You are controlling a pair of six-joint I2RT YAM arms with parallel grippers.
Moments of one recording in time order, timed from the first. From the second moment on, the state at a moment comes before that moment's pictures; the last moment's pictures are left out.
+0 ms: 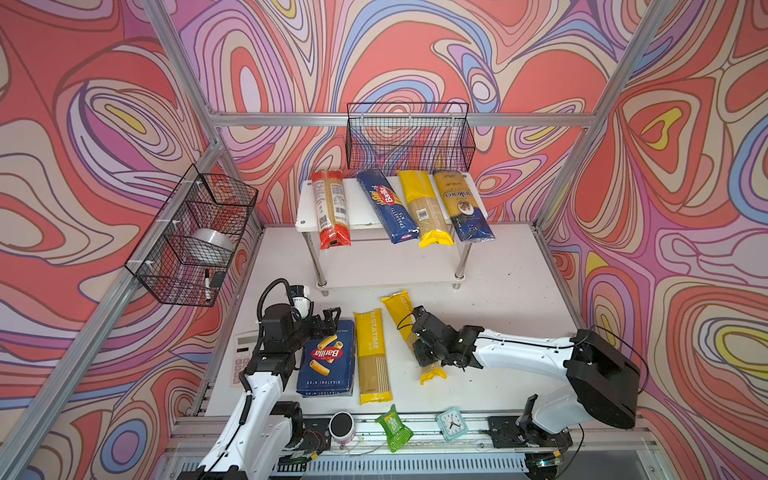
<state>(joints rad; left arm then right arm) 0.01 0.81 0.37 -0.10 0.37 -0.27 0.95 1.48 0.78 -0.35 0.13 0.54</state>
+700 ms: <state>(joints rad) 0.01 0.80 0.37 -0.10 0.37 -0.27 0.87 1.32 0.78 -0.44 0.16 0.56</state>
